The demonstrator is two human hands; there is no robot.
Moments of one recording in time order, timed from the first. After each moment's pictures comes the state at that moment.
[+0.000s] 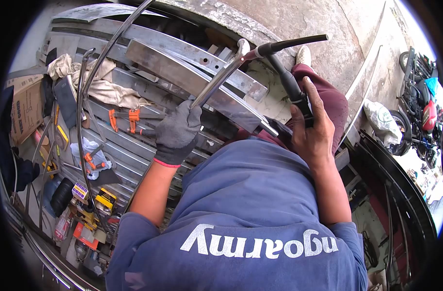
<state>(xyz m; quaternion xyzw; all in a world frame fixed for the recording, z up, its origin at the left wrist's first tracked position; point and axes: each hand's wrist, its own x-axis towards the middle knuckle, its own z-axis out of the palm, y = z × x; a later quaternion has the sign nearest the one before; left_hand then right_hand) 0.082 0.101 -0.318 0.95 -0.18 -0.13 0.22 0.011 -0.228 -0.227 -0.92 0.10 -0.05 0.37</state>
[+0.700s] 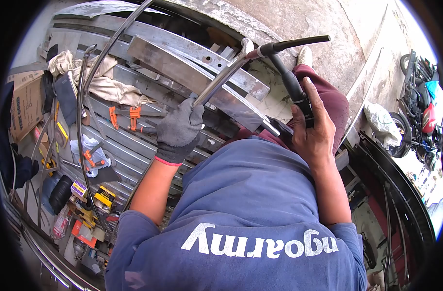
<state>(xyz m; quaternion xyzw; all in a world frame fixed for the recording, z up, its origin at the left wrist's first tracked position) 0.083 0.098 -0.312 0.95 -0.16 -0.16 0.21 0.013 -0.225 -0.226 -0.93 0.08 -0.06 0.34</state>
